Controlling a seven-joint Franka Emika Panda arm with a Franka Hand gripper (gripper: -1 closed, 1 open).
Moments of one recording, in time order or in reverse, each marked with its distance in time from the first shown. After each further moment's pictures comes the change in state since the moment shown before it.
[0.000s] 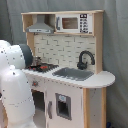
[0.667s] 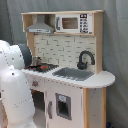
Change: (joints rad) arm 0.000 -0.011 0.000 0.000 0.000 0.000 0.012
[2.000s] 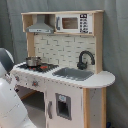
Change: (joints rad) arm 0.010 -0.265 -0.003 0.075 0.000 -0.260 0.083
